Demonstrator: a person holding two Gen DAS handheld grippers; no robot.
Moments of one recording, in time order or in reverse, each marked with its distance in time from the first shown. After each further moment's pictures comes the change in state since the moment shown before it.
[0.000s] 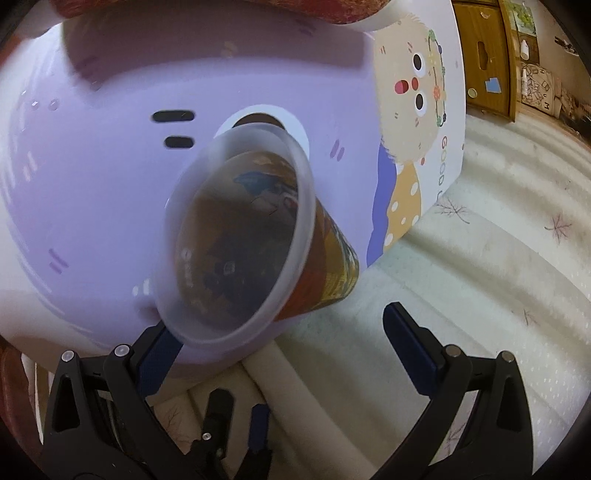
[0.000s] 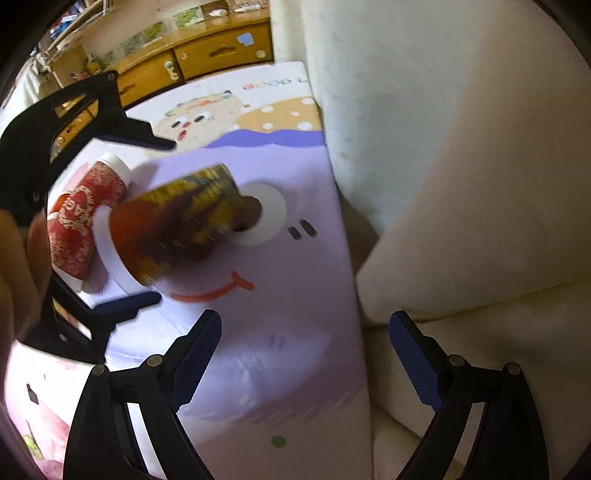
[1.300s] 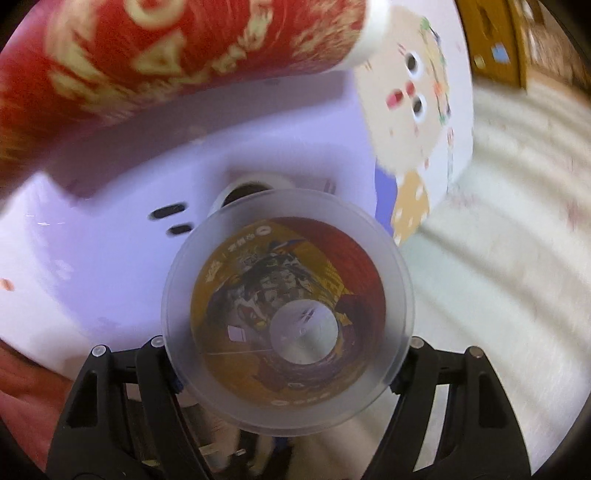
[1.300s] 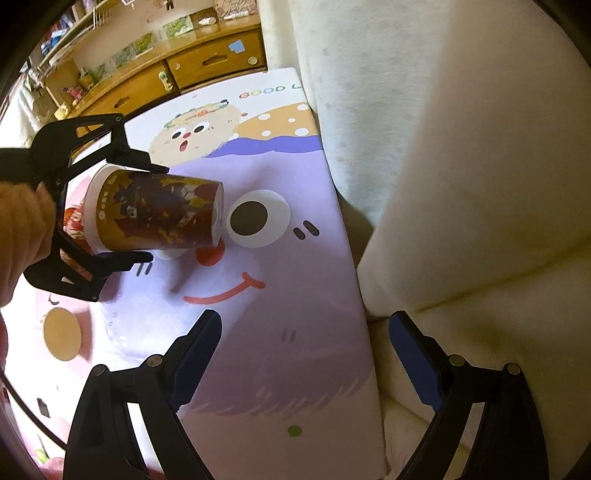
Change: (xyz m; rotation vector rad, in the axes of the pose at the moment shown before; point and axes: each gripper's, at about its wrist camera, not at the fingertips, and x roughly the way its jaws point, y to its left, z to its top) left arm -0.021 -0.025 0.063 0.143 0.135 0.126; right arm -0.026 0.005 -0.008 0.061 -0.019 0.026
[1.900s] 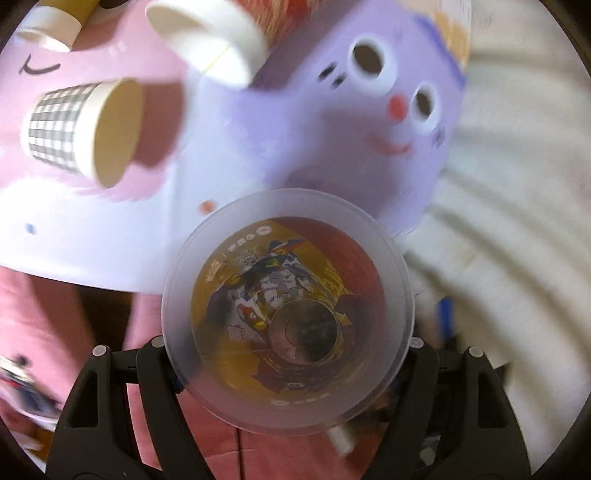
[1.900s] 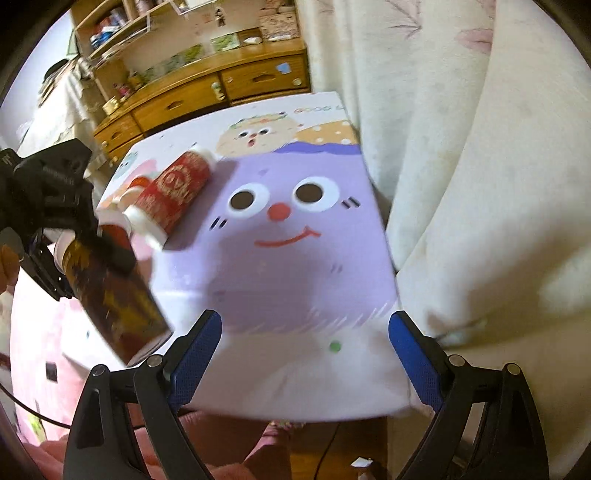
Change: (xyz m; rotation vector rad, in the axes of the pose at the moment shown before) left arm -0.094 0.086 -0.088 0.497 0.269 0.518; right arm -0.092 0.032 -0.090 -0.093 -0.087 0.104
